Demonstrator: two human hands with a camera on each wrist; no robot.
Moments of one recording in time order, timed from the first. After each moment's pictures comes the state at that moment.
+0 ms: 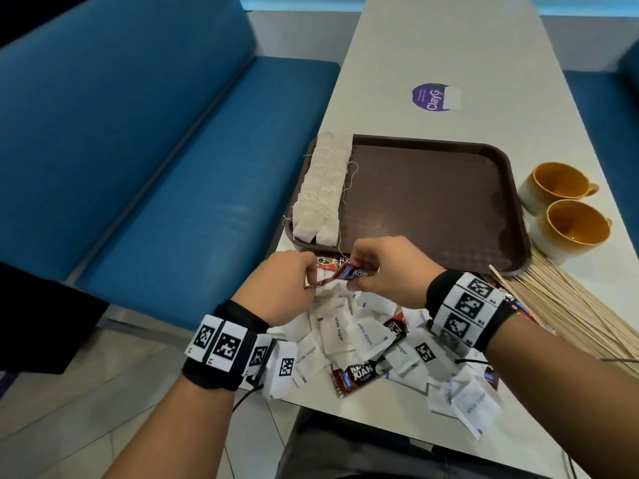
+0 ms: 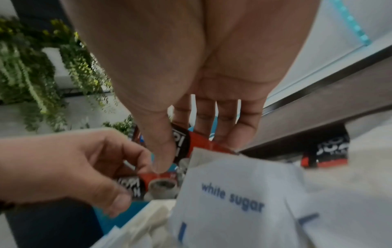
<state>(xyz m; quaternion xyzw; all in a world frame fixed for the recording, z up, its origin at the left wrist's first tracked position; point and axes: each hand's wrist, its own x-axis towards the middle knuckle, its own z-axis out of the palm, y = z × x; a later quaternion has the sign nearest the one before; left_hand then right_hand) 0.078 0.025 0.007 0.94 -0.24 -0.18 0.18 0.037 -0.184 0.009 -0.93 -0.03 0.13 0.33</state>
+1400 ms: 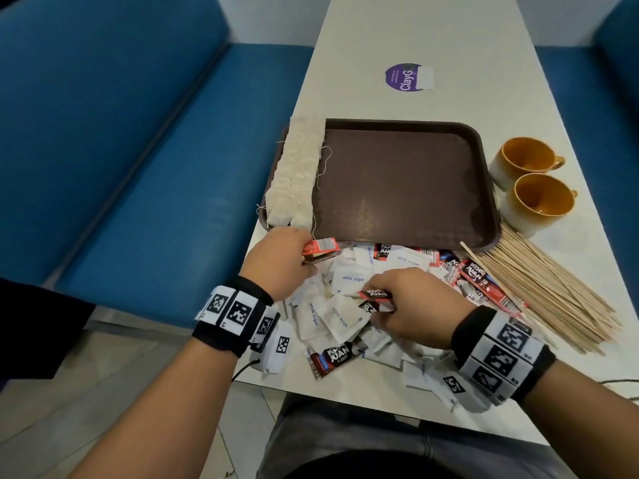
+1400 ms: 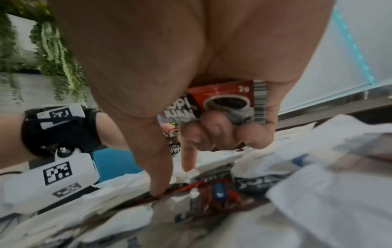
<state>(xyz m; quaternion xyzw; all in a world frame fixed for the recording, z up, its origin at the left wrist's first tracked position) 0.089 -0.013 -0.018 0.94 -0.29 -0.11 0.14 -0.041 -0.213 0.001 -0.95 0.00 0.21 0.22</state>
